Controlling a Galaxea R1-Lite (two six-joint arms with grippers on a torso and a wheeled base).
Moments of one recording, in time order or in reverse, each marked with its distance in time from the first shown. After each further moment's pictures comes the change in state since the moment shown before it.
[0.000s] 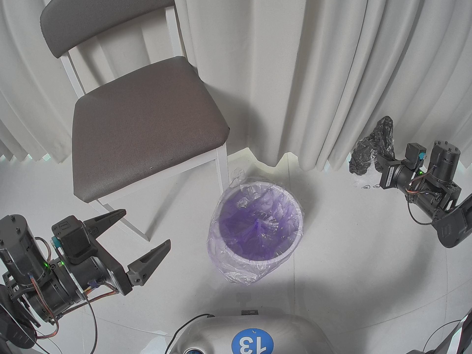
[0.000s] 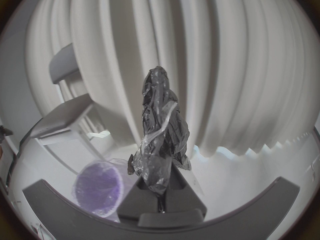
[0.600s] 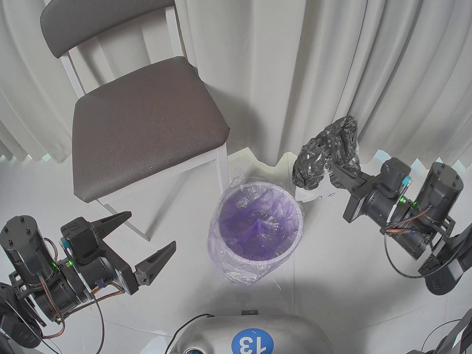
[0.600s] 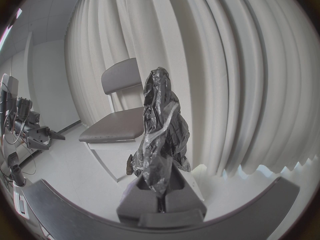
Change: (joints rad) left arm -0.003 0.051 0.010 -0.052 0.003 0.002; right arm 0.382 0.014 0.162 -0.313 -0.051 -0.044
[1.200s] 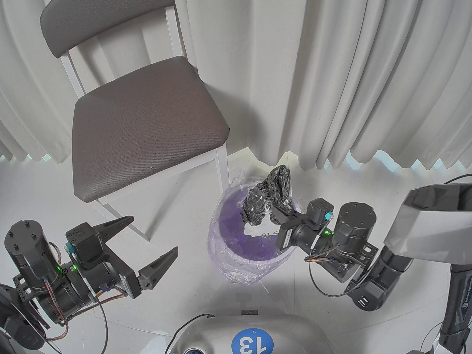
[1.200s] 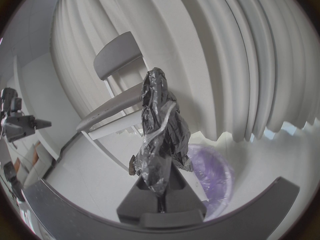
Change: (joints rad) left arm -0.001 0.034 0.027 -0.036 -0.002 0.023; right arm 0.116 0.484 -0.228 -0.145 -0.090 0.259
